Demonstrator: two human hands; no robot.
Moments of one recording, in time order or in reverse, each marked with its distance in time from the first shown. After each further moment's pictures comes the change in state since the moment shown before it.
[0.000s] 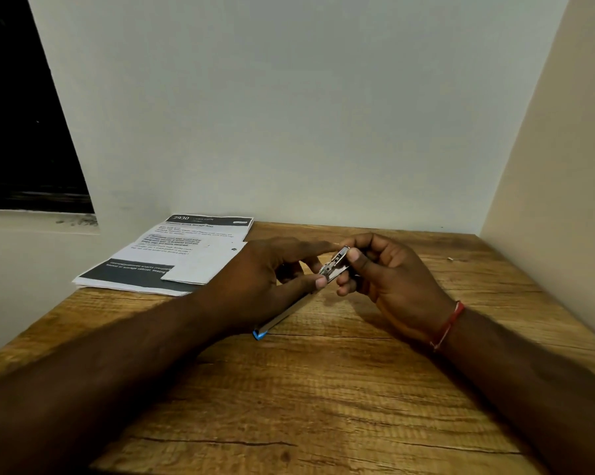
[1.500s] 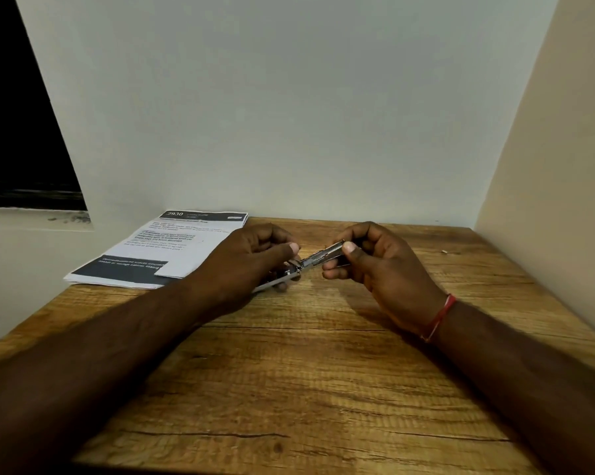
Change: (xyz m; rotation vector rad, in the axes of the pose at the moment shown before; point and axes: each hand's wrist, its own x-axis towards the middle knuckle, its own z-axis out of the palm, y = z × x) left_hand 0.007 -0.012 -0.002 -0.559 0.067 -0.521; right_hand 0.000 0.000 0.001 -0.103 0.064 -0.015
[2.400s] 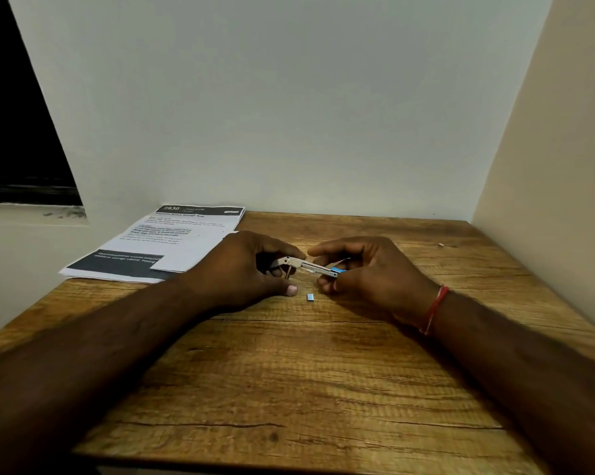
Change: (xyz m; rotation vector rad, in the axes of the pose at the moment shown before) left_hand -0.001 -0.007 -0.010 0.619 -0.078 0.146; right_hand -0.009 -0.006 0.007 -0.183 -0.059 0.215
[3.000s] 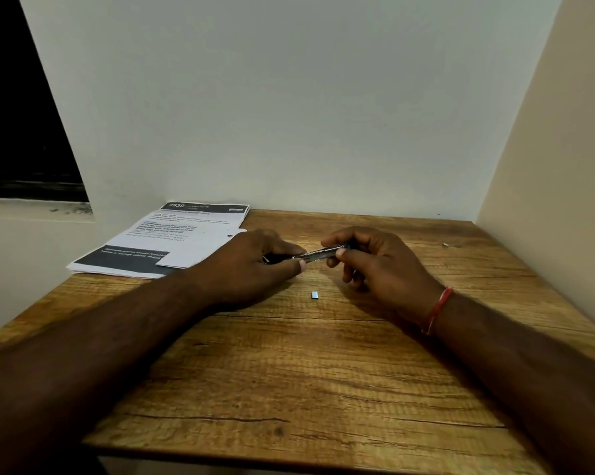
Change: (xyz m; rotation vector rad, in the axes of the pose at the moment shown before) left_hand -0.001 0.007 -0.003 0.169 -0.027 0.023; right_hand 0.007 0.003 -0.010 -0.302 0.115 -0.159
